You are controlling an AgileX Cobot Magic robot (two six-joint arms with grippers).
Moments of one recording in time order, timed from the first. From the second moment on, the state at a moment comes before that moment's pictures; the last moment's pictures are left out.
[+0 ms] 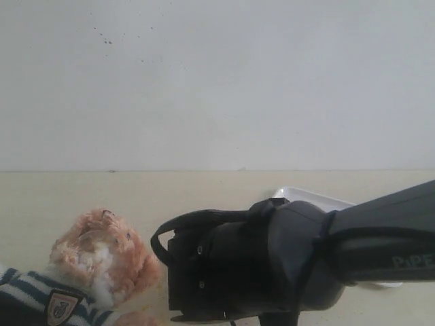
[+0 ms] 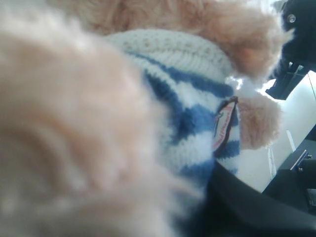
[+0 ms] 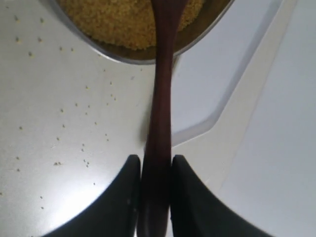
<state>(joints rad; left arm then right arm) 0.28 1.32 -0.46 -1.15 1.05 1.22 1.04 1.93 -1.19 -0.91 1.22 0.16</state>
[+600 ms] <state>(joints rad) 0.28 1.32 -0.46 -1.15 1.05 1.22 0.95 1.87 -1.30 -0.56 1.19 0.17</state>
